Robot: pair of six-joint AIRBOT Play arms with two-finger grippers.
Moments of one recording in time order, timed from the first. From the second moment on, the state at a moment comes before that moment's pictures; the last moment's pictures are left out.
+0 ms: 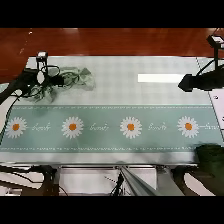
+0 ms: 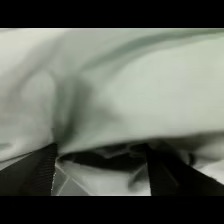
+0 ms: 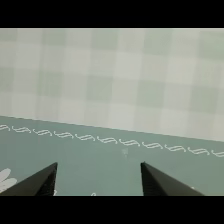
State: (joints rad) left arm -0.01 -1.64 1.20 1.76 -0.62 -1.78; right arm -0.05 -1.06 1.19 -1.42 1.23 1.45
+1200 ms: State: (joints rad) left arm -0.42 -1.14 1.73 1.75 -1.00 -1.76; right arm -0.06 -1.06 1.19 -1.52 1.25 1.45
